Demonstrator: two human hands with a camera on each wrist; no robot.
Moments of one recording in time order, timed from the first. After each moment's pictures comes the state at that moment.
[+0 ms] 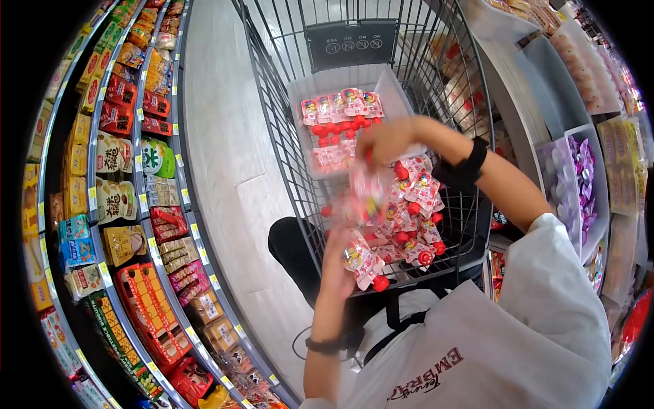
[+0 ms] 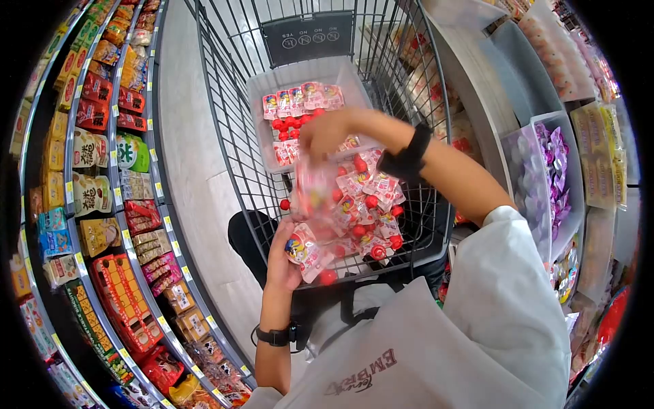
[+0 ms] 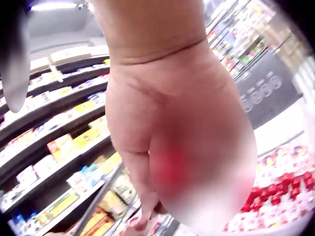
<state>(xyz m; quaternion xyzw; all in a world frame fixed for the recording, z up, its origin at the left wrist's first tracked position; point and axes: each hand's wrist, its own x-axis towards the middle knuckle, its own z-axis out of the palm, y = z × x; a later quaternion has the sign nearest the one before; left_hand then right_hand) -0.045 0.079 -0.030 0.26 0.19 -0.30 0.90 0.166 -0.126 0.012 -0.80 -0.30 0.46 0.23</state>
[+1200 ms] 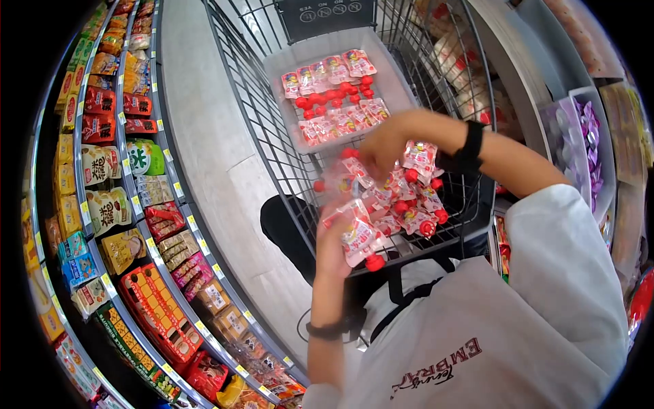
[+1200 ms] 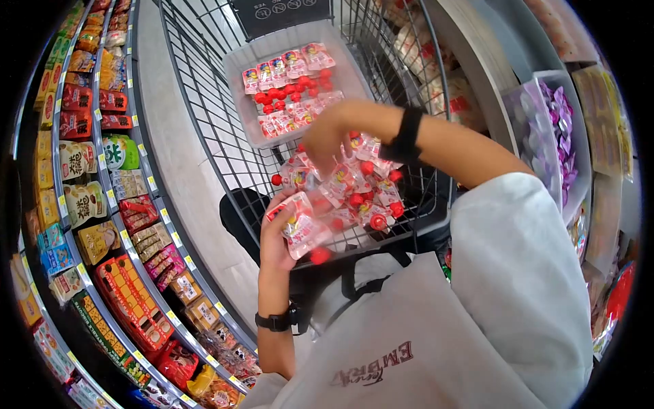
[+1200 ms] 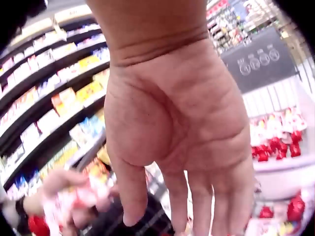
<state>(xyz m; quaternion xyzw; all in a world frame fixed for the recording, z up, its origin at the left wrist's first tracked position) -0.042 0.074 -0.027 0.31 0.19 -0.31 0.88 0.117 -0.120 -0.016 -0.70 -0.23 0.65 0.15</state>
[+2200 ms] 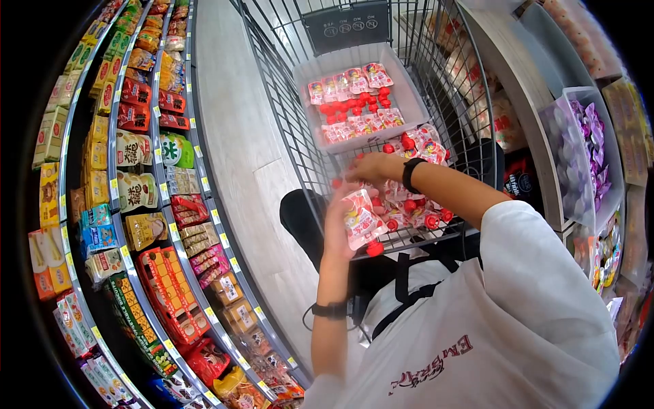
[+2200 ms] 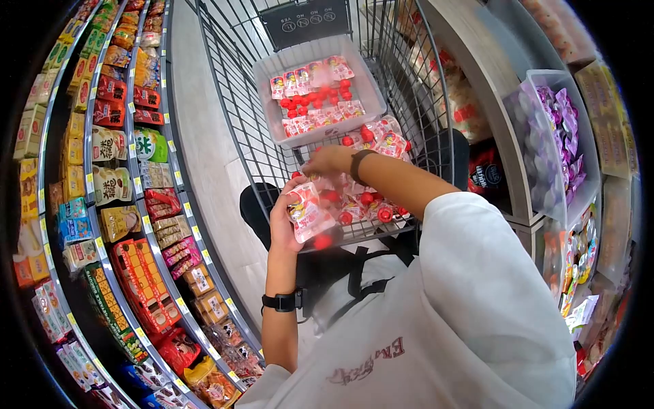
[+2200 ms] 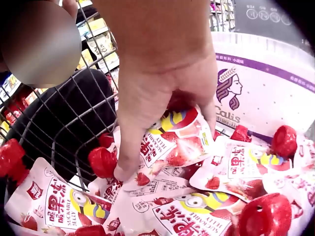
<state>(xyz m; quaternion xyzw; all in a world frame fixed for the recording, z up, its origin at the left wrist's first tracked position) -0.043 0.075 -0.021 0.31 0.16 -0.30 0.89 0.065 -0.092 -0.132 -0.85 -0.44 0.27 0.11</state>
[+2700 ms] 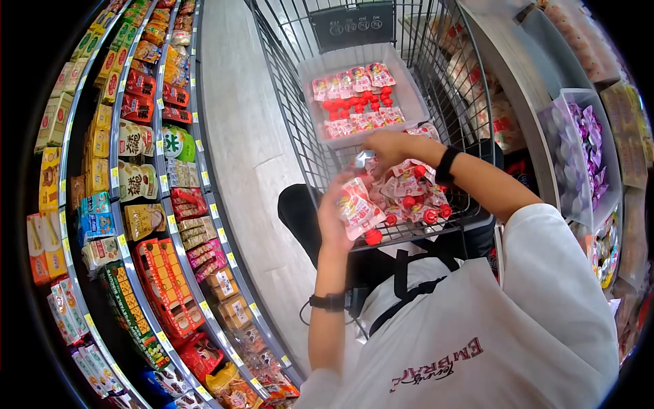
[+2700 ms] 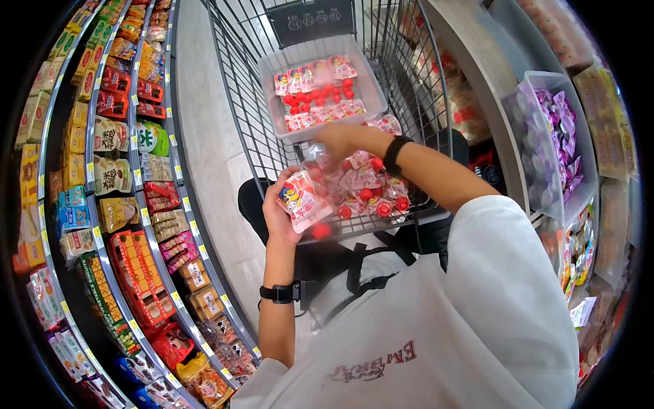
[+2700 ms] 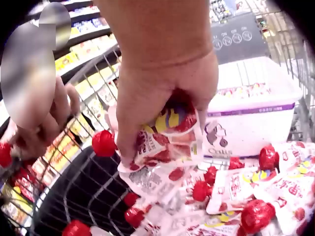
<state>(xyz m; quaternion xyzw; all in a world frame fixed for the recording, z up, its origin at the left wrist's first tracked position) -0.046 0.076 -0.010 0.27 0.14 -0.25 0.92 0.075 -0.120 -0.058 -0.88 -0.33 0.27 0.21</state>
